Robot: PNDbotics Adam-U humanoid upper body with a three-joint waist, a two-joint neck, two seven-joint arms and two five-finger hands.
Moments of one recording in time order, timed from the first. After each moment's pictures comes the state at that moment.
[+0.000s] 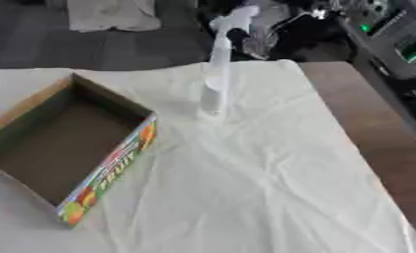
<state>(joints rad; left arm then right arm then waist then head) -0.12 0.27 -0.01 -1.98 0.10 -0.14 0.38 -0.87 -1.07 0.14 -1.60 -0.01 -0.23 0.61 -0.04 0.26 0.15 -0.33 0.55</state>
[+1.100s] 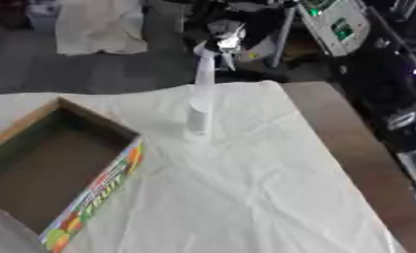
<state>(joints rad) -0.11 0.27 -0.01 -1.98 0.10 -0.14 0.38 -1.16 -0.89 0.20 -1.21 0.25 -0.29 0.80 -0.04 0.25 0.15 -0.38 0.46</state>
